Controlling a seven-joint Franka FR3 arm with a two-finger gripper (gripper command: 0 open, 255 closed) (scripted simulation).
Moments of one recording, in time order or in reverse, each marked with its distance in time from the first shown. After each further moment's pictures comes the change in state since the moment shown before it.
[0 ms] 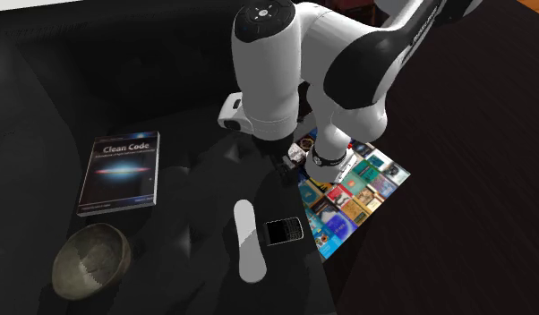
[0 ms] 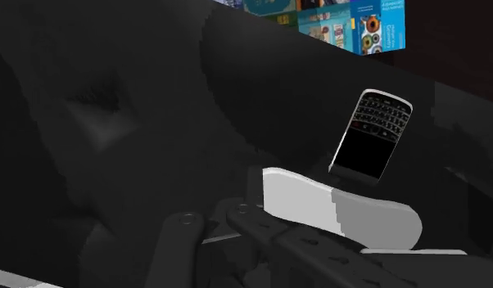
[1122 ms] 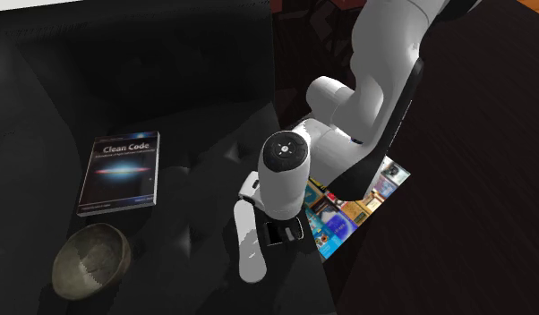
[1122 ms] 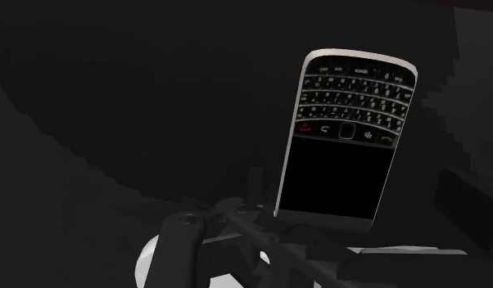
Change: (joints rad) arm 0.026 0.274 0.214 -0.250 0.155 0.619 0.273
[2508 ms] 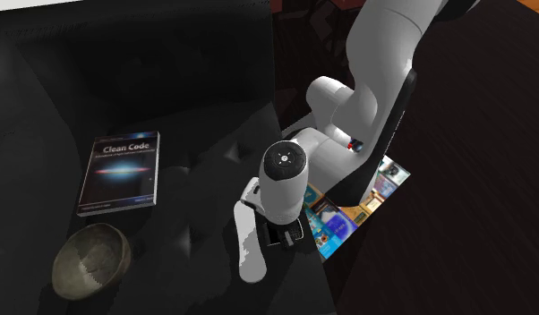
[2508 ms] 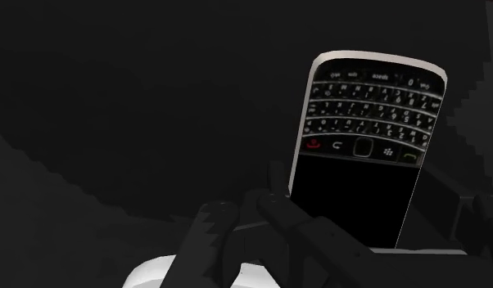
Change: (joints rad) arm 0.000 0.057 0.014 -0.030 0.007 0.089 0.001
